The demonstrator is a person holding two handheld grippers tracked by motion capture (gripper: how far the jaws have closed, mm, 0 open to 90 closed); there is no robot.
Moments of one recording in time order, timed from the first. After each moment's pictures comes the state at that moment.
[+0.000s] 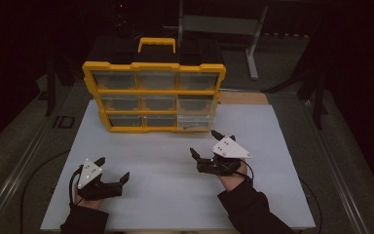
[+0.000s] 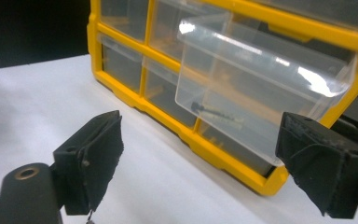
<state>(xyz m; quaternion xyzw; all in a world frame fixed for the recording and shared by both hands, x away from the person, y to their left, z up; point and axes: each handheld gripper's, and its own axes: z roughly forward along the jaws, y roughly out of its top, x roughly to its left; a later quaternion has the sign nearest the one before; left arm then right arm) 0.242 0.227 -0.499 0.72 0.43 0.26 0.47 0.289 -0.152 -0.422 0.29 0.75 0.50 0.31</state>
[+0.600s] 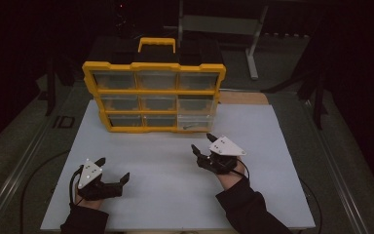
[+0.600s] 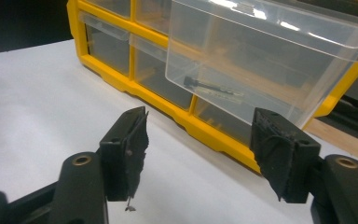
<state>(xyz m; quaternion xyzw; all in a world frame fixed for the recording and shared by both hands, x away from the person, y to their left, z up) 0.242 0.228 -0.500 0.73 0.43 0.26 0.47 0.300 -0.148 -0.439 0.32 0.76 0.48 0.30</state>
